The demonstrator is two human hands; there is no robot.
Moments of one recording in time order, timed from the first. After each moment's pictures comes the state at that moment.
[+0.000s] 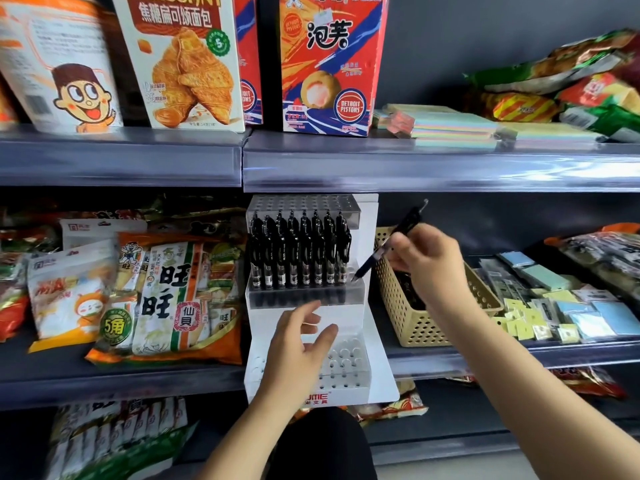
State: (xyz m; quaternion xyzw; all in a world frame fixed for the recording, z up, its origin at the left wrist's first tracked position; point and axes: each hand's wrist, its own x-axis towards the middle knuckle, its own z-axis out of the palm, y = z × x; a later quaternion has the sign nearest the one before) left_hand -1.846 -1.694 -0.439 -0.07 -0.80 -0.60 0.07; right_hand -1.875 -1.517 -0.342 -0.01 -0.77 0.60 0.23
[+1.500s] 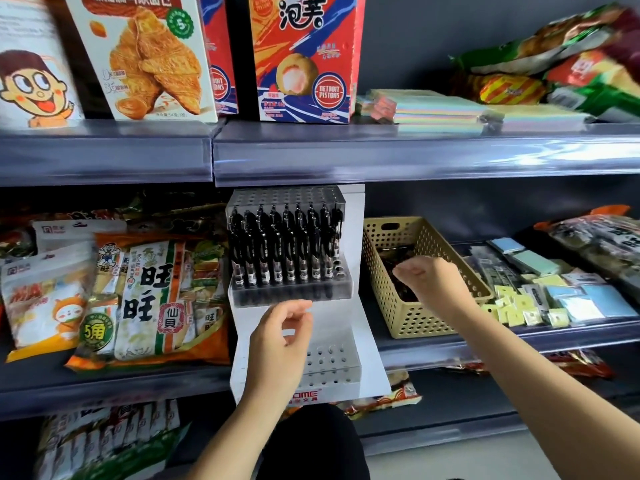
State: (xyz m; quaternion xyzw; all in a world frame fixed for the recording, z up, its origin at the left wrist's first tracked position) left_hand -1.848 -1.691 -0.434 -0.06 -0.80 -0.59 0.14; right_hand -1.904 -1.449 -0.406 -0.02 -0.94 0.30 0.16
